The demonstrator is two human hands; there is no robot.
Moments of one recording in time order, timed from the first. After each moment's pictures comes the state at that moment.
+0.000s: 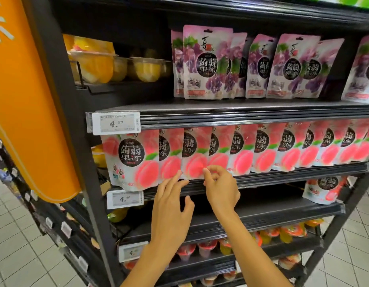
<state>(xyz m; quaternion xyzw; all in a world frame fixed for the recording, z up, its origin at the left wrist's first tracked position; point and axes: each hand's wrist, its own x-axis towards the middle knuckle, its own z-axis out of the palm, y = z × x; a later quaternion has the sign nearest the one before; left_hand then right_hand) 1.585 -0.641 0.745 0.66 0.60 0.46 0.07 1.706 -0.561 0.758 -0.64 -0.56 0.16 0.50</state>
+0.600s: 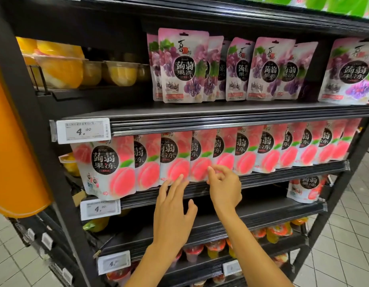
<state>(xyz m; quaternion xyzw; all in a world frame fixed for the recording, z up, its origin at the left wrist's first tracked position) 1.632 -0.617 0.739 0.68 0.60 0.41 0.06 1.758 -0.546 0.761 -0.64 -0.47 0.19 0.57</state>
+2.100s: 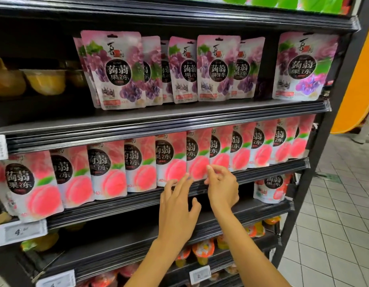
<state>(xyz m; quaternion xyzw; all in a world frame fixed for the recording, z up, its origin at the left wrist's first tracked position) 1.786 -0.570 0.744 0.72 0.59 0.37 0.04 1.900 -0.508 0.756 -0.64 -0.42 0.19 0.62</state>
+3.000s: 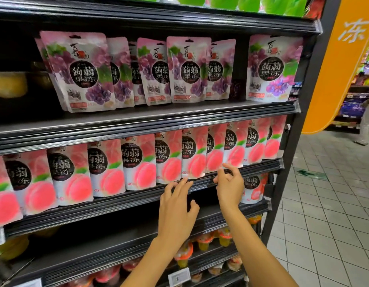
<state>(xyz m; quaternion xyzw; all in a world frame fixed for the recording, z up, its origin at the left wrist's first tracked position) 1.860 -0.554 0.736 0.73 0.58 0.35 0.05 2.002 -0.493 0.748 -0.59 -0.40 0.24 0.66</state>
